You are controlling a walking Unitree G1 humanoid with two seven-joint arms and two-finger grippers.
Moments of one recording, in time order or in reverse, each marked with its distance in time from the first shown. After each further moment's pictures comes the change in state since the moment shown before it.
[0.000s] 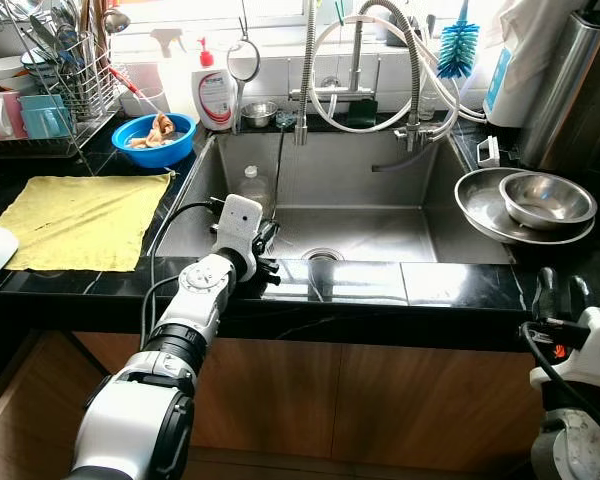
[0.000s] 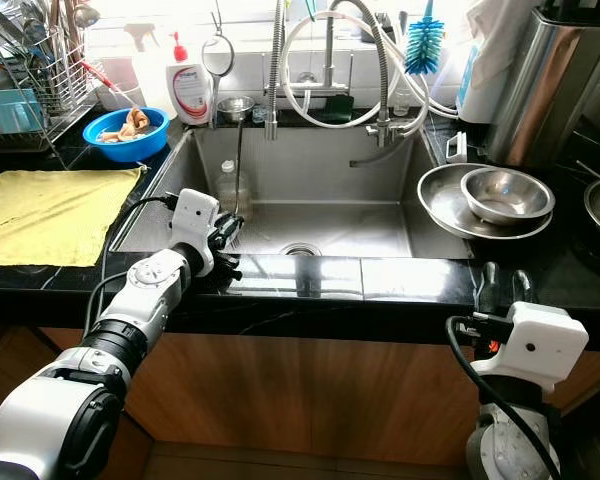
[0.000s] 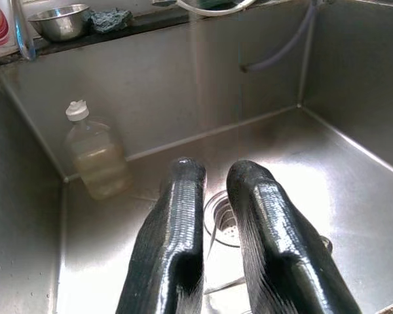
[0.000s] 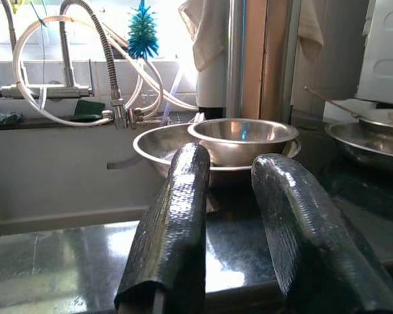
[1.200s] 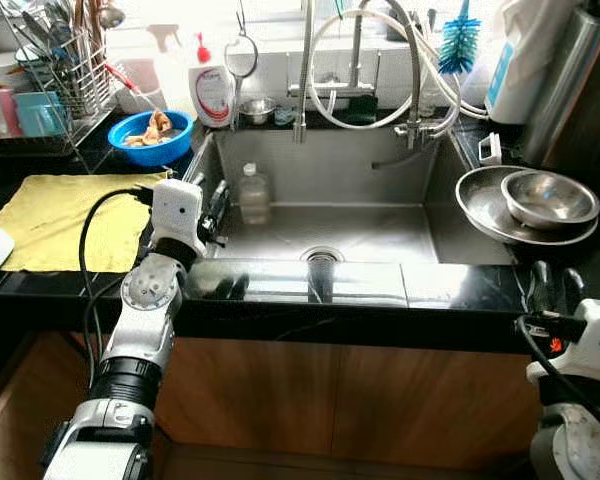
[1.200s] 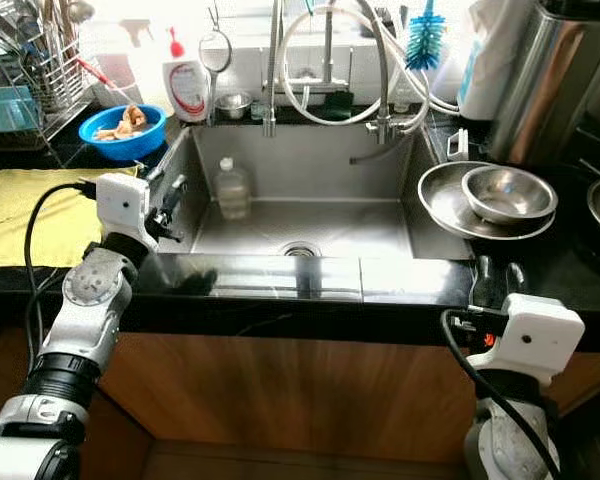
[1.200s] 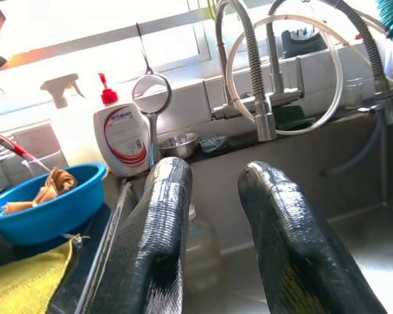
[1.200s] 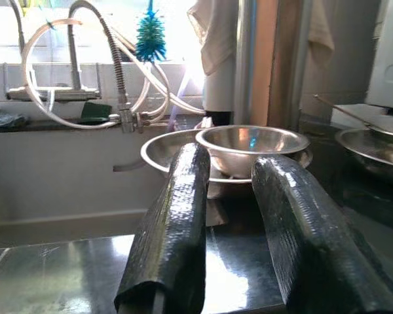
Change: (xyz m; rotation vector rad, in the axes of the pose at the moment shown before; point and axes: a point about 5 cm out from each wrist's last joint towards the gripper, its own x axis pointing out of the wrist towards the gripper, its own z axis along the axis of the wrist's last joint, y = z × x) left arm -0.060 0.040 0.032 0.125 -0.351 0.222; right arm 0.001 0.004 0.011 -0.003 -0.009 0.017
